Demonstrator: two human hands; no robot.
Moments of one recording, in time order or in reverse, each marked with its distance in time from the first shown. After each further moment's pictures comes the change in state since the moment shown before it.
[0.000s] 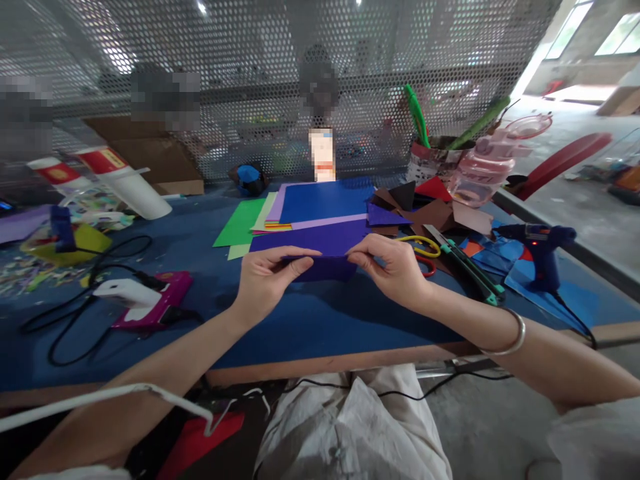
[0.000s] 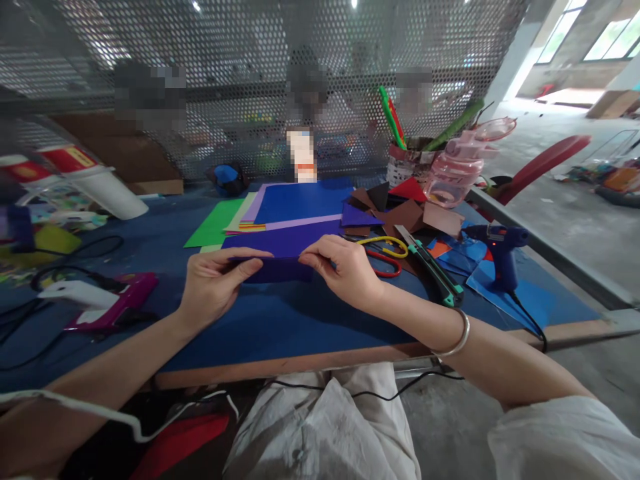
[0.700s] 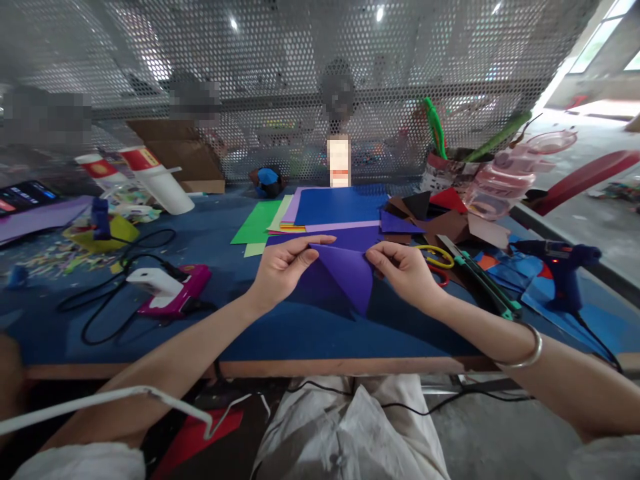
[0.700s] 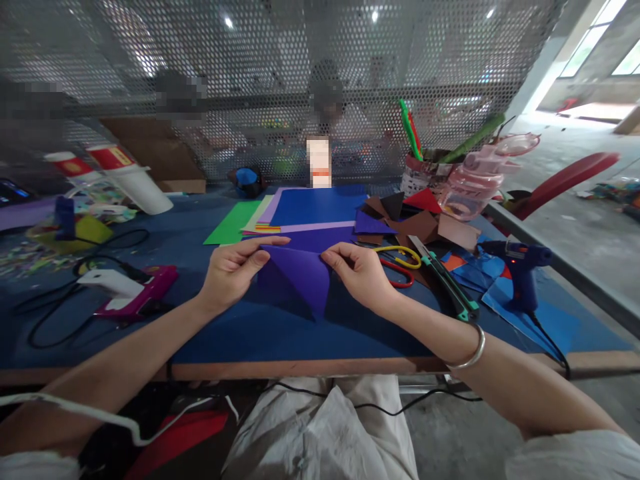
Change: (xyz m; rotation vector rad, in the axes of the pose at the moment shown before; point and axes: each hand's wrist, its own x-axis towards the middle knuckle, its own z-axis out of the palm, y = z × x) left_hand 0.012 0.006 -0.010 0.091 -0.114 0.102; right_hand 0.003 0.000 0.003 0.247 -0.056 0.479
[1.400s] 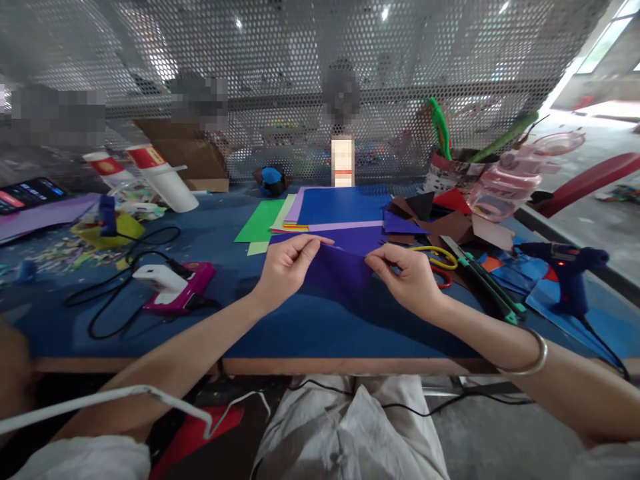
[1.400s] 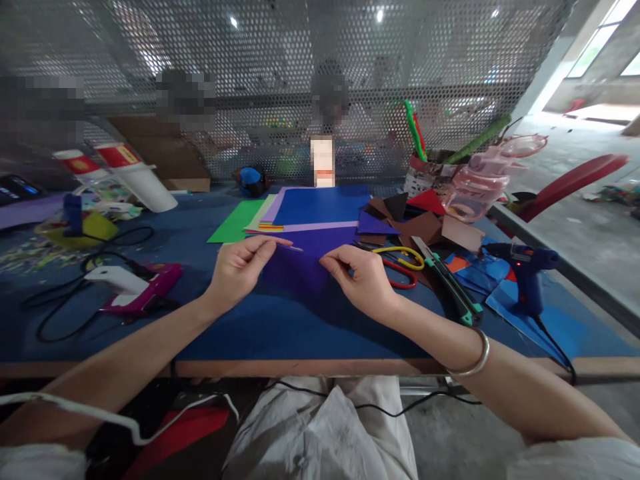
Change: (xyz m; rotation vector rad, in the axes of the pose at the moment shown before) left_hand 0.000 0.001 0.005 0.159 0.062 -0.095; right_hand -0.006 0.001 0.001 -0.260 0.074 -0.326
